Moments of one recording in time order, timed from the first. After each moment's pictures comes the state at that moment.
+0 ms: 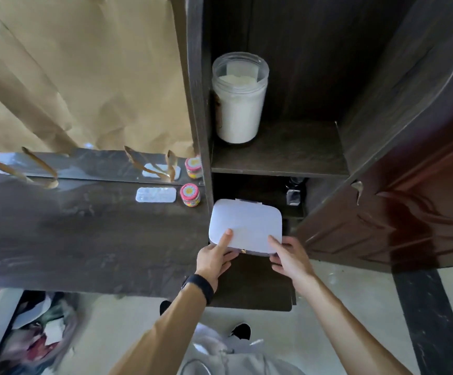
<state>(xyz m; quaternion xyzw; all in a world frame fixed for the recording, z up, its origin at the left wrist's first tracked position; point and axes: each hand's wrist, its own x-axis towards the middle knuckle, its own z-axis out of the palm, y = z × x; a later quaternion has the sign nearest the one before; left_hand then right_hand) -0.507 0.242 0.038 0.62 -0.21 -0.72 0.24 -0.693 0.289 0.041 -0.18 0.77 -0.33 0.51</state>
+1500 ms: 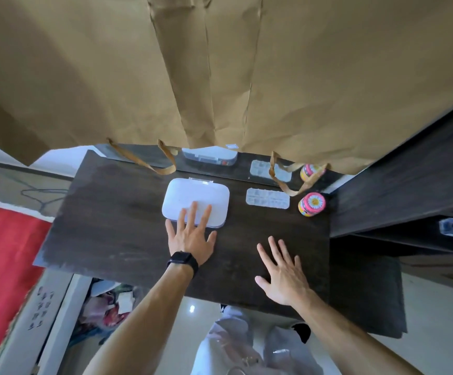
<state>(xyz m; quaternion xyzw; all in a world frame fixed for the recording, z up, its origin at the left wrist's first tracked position) -0.148 0.091 -0.017 0.68 -0.71 -0.17 -0.11 -0.389 0.185 -0.044 -0.69 0.65 0.17 0.28</state>
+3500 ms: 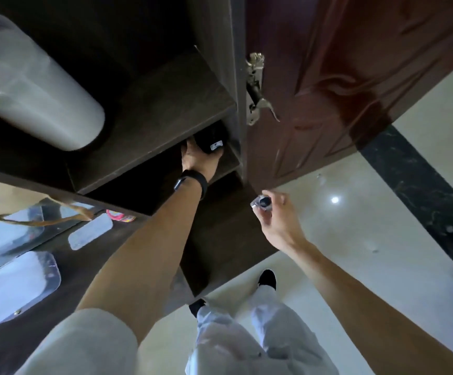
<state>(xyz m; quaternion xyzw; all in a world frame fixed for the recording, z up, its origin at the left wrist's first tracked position) -0.685 0.118 0.030 0.57 -0.71 -0.40 0.10 -0.725 0.344 -0.010 -0.30 0.85 -0.34 0.25</state>
